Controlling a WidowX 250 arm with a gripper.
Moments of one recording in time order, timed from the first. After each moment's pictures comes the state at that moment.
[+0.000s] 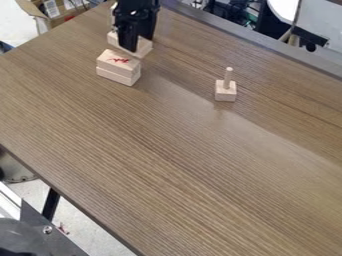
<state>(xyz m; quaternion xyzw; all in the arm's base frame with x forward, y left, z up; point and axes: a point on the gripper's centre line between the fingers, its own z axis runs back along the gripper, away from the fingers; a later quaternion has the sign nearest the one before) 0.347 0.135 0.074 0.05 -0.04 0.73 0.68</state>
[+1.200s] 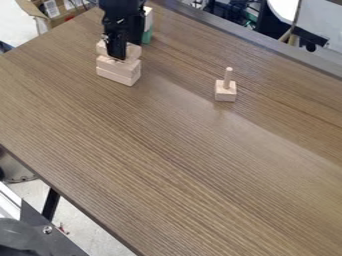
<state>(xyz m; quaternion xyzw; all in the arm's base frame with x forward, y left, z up) 0.336 0.150 0.060 0.03 -0.02 0.77 0.64</state>
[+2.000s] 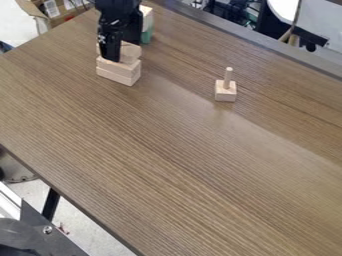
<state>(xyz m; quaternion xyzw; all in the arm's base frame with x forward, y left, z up) 0.334 0.147 0.067 0.04 -0.03 0.77 0.64</state>
